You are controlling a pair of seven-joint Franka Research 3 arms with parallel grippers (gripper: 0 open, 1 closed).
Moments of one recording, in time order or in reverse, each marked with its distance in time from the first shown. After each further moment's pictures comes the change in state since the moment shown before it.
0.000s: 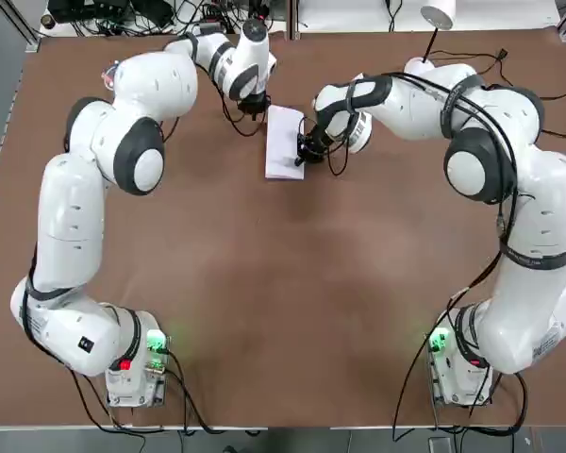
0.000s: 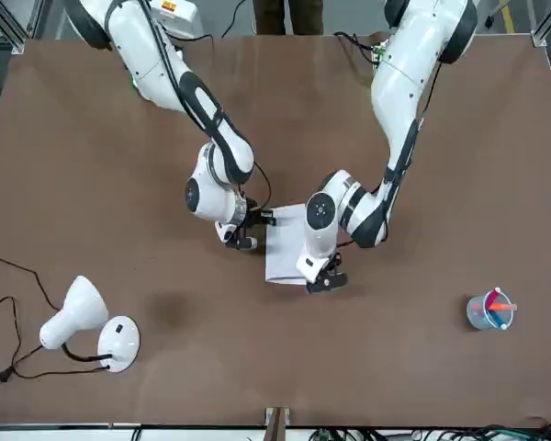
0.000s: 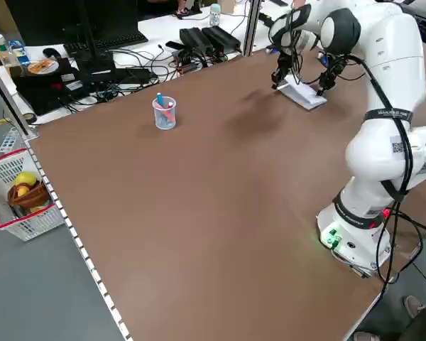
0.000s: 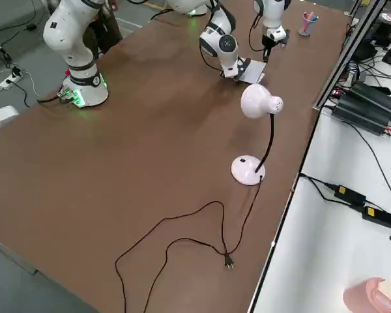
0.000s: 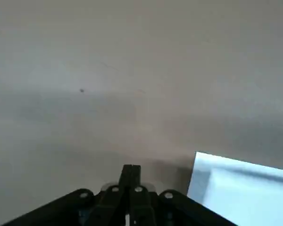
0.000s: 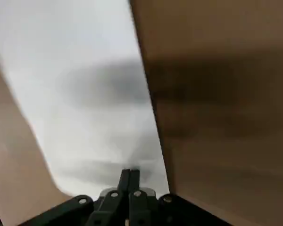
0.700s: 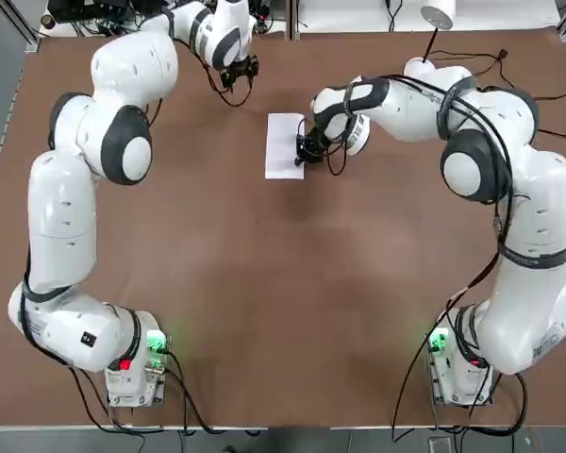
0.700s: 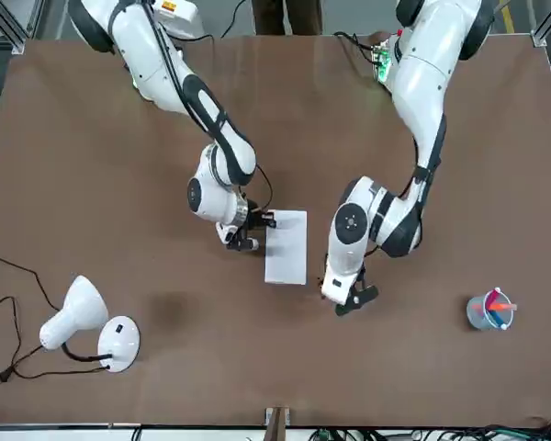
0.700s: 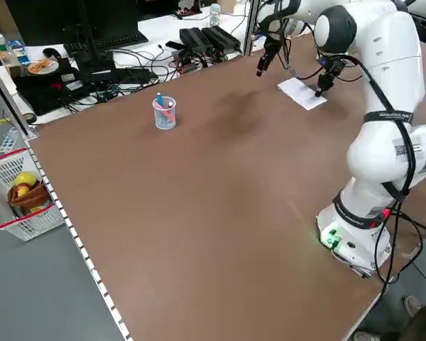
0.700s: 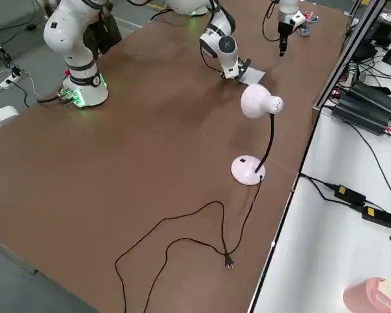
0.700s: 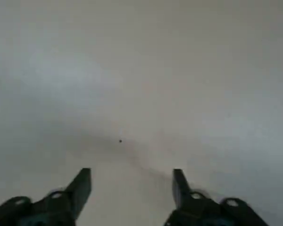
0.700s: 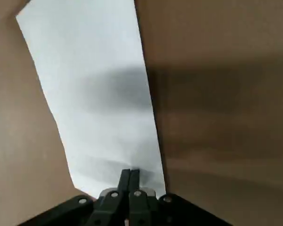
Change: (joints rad) left arm 0.096 -0.017 -0.009 0.091 -0.029 -0.007 -0.119; right arm 0.006 0.026 -0.008 0.023 0.000 0.035 -0.026
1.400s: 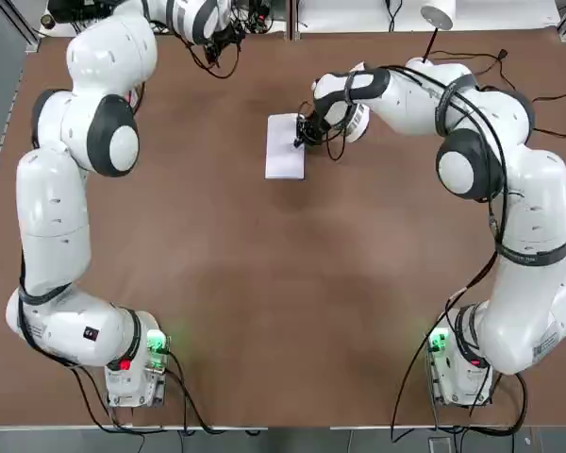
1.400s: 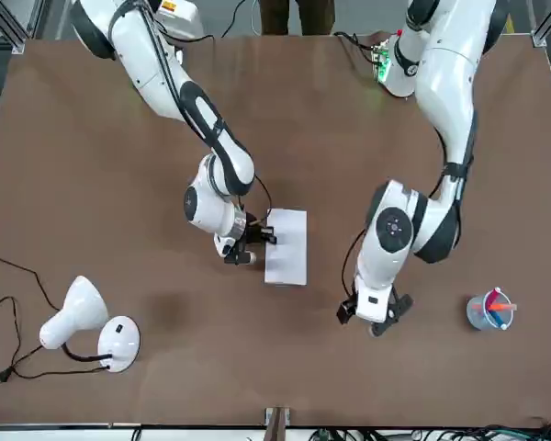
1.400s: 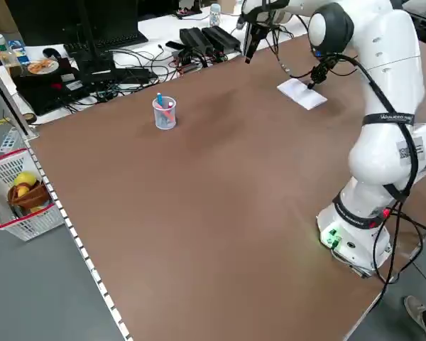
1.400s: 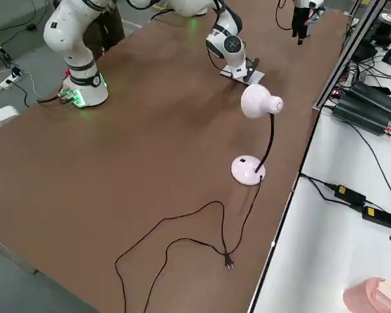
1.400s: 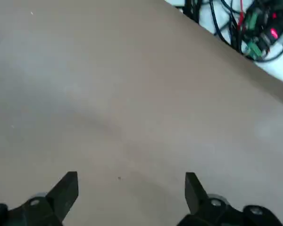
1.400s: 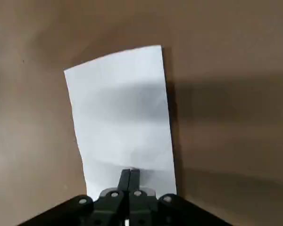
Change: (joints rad) left arm 0.110 -0.037 -0.009 0.038 -0.075 0.035 -0.029; right arm 0.000 0.045 -0.035 0.110 0.000 0.007 -0.031
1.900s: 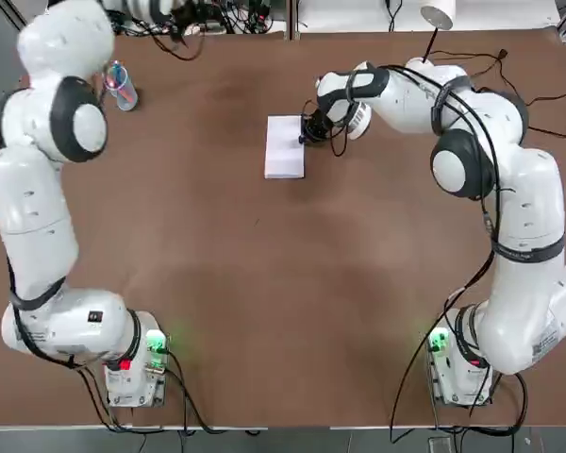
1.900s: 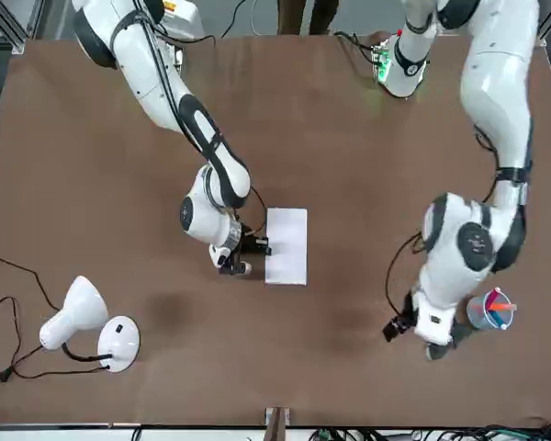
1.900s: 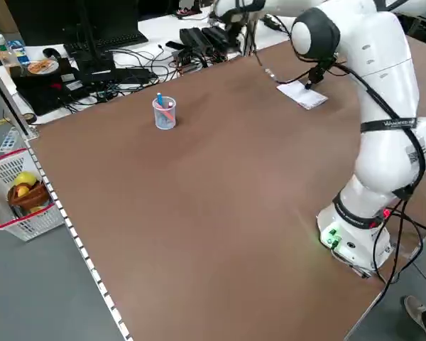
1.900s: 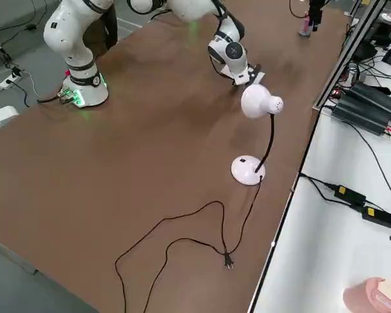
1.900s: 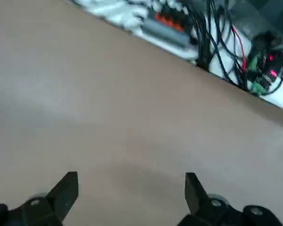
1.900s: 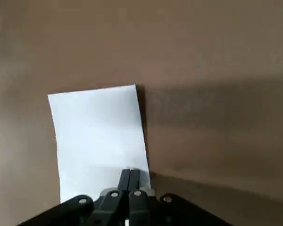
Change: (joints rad) left arm 0.307 -0.053 -0.149 -0.024 0.005 0.021 0.431; right arm -0.001 0.050 -0.031 0.053 0.001 -0.001 -0.044
